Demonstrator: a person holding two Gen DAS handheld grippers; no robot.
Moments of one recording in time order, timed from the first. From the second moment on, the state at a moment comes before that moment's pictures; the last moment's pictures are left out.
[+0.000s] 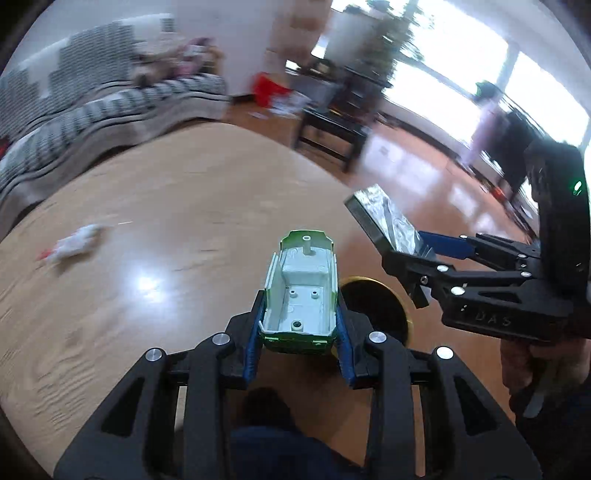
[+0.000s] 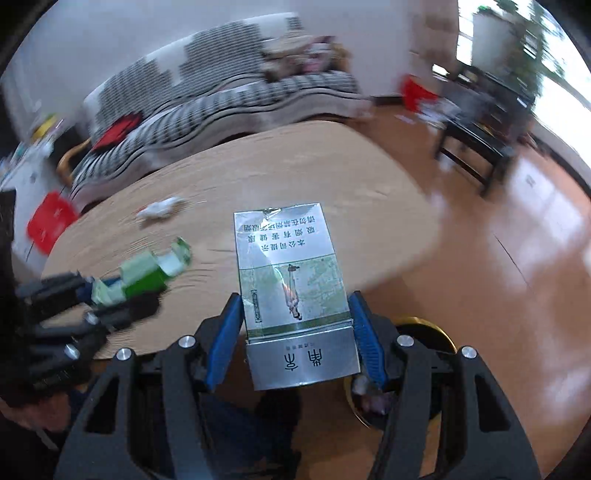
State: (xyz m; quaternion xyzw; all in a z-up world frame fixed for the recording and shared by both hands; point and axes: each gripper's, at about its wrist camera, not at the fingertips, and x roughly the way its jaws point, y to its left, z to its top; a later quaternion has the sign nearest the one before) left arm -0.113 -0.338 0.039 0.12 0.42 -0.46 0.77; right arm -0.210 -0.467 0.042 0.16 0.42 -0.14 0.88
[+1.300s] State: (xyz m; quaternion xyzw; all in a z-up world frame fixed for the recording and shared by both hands) left arm -0.154 -0.512 -0.110 0.20 0.50 -0.50 0.68; right arm -0.333 -0.592 -0.081 0.33 0.43 -0.27 0.80
